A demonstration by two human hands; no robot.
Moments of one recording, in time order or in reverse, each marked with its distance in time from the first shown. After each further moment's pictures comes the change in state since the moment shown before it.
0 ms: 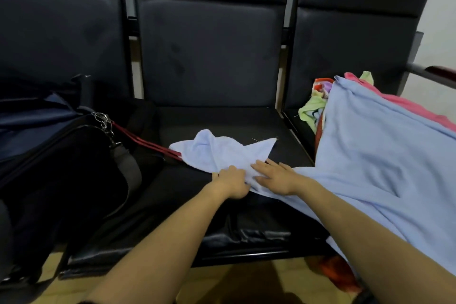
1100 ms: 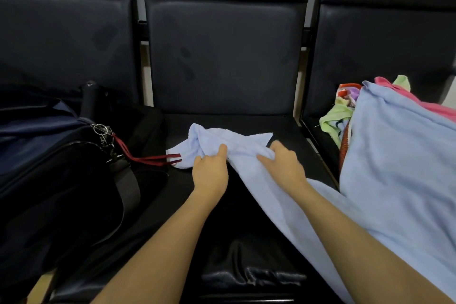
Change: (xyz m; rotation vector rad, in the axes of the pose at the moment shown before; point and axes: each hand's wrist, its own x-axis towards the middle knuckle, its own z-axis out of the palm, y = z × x) left_hand 0.012 -0.033 -0.037 -0.260 0.686 -0.218; right_hand 0.047 -0.021 -0.034 0.555 0.506 0.197
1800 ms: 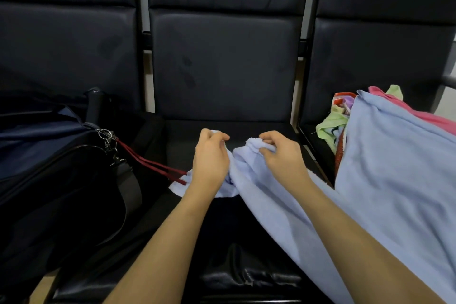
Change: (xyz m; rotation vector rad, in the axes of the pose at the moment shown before) left_hand 0.001 0.019 -0.039 -0.416 0.224 0.105; right_hand -0.015 -0.033 -0.029 0.126 0.137 -0.211
